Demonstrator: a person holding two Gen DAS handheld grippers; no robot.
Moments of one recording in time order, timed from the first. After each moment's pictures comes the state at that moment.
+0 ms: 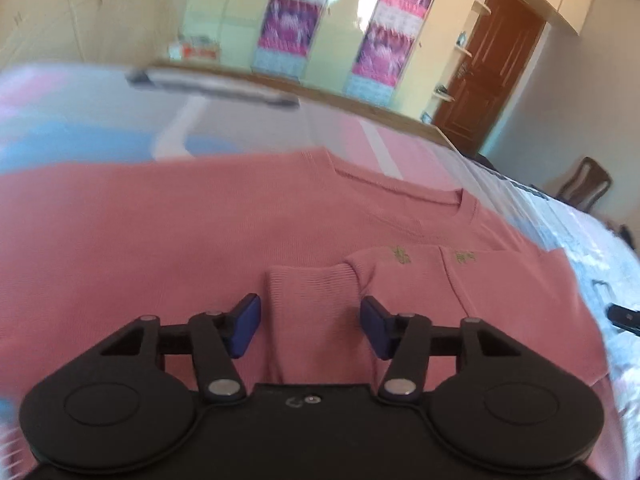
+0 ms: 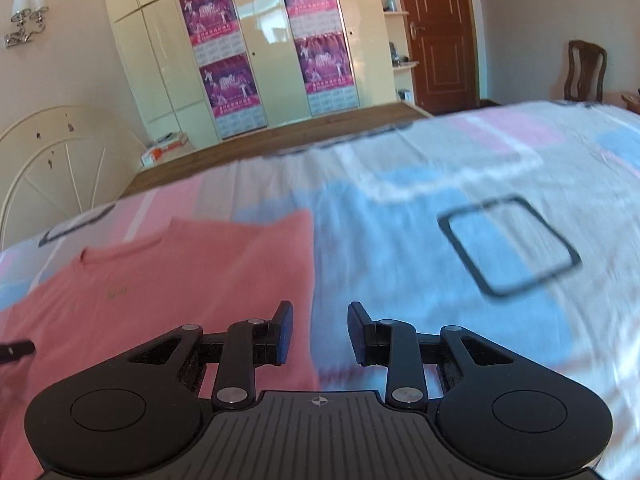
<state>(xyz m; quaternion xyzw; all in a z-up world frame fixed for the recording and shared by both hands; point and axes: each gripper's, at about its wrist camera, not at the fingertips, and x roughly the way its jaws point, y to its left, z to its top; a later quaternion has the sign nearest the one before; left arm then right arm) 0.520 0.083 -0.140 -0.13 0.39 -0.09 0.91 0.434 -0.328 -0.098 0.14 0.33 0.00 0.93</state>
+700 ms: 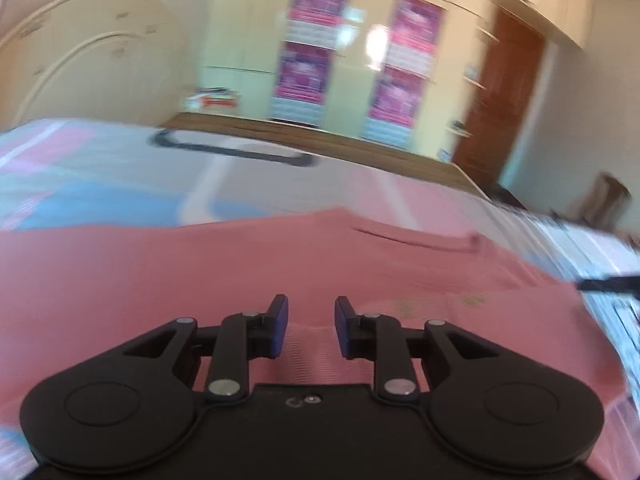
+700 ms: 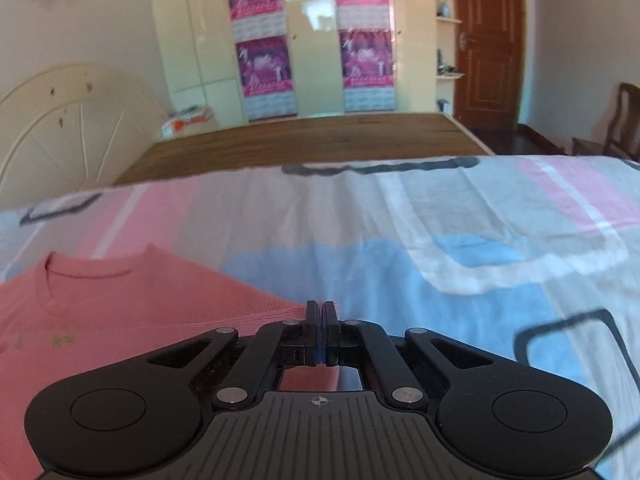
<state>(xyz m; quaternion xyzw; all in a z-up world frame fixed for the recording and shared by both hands) 0.499 0.071 -0.113 -0.07 0.32 -0.06 0.94 0.551 -0.321 -0.118 0.06 0.36 0.05 0.93</state>
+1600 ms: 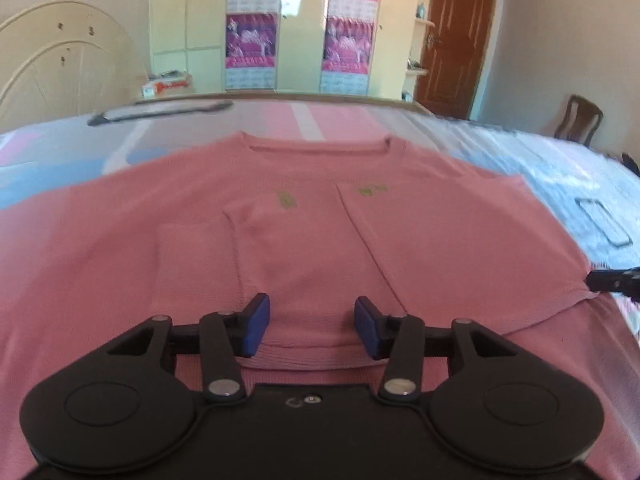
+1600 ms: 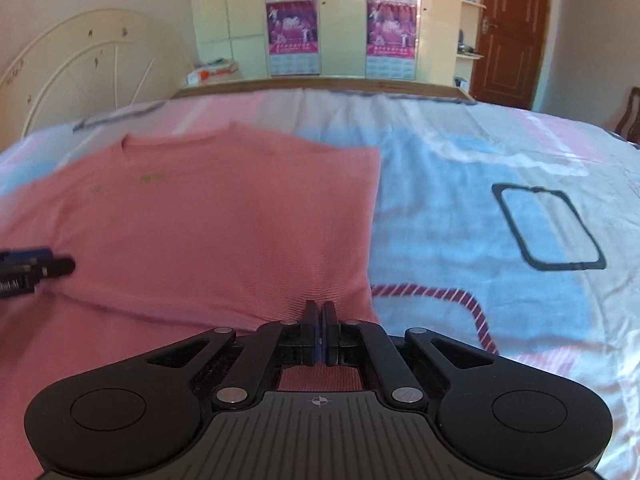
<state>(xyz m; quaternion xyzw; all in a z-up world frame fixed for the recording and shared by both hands) 0.451 0.002 -0.125 -0.01 0.36 -0.09 0.93 0.402 -0.286 -0.107 0.03 0.39 0.07 0.92</state>
